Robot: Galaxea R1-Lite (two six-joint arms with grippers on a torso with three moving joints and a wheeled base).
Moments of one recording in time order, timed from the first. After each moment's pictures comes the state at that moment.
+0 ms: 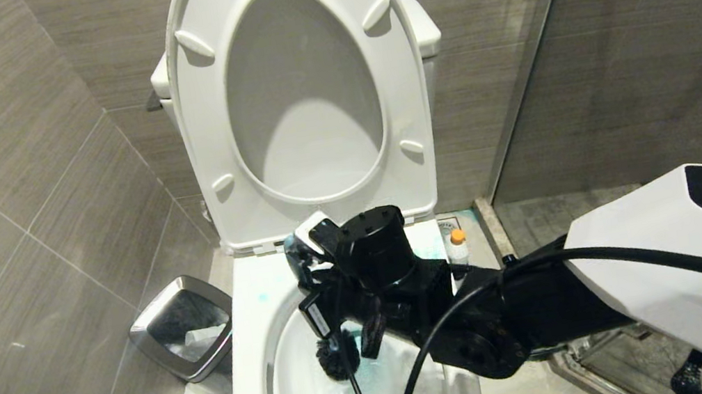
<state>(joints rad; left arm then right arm) 0.00 0.00 0.00 0.00 0.00 0.01 0.89 2.24 -1.40 -0.53 -0.14 -0.04</state>
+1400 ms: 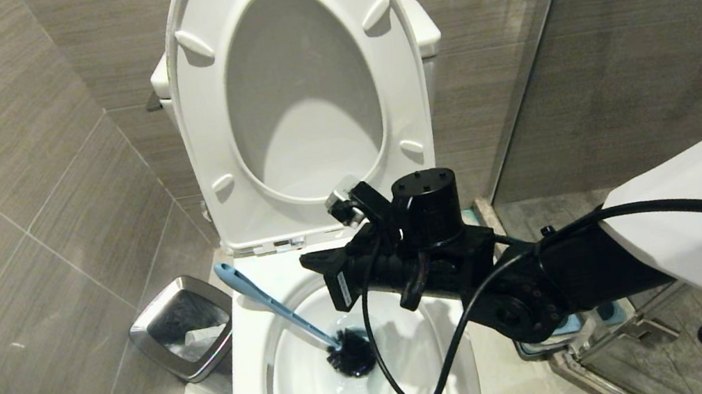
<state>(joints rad) 0.00 0.00 0.00 0.00 0.00 0.01 0.77 2.20 -1.33 -0.72 0.29 0.00</state>
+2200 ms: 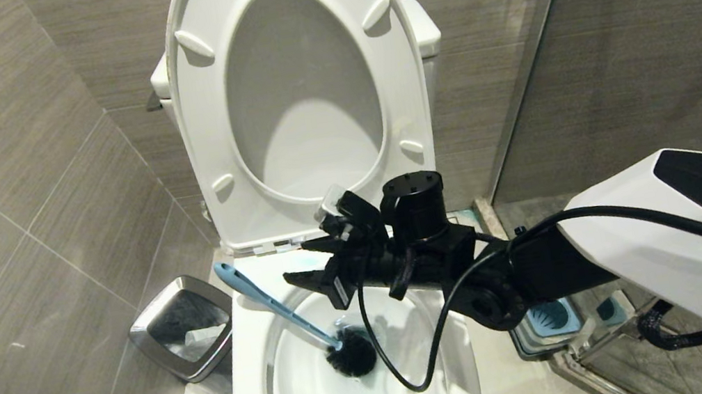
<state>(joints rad) 0.00 0.00 0.00 0.00 0.00 0.01 0.74 2.29 -1.45 -0.71 0.40 -0.19</state>
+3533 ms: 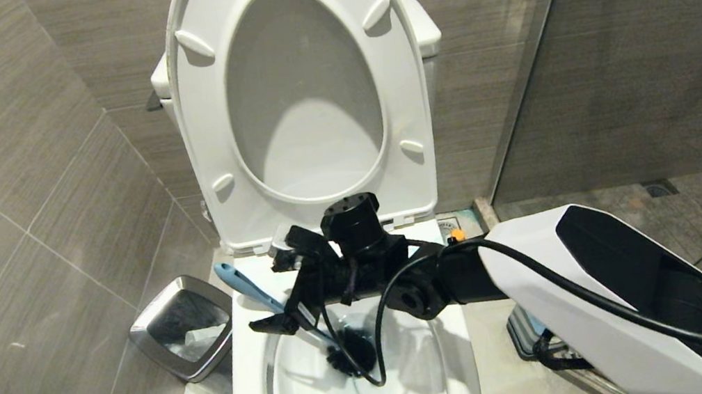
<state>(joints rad) 0.00 0.00 0.00 0.00 0.00 0.01 0.77 2.57 -1.96 -0.31 0.50 -0.30</state>
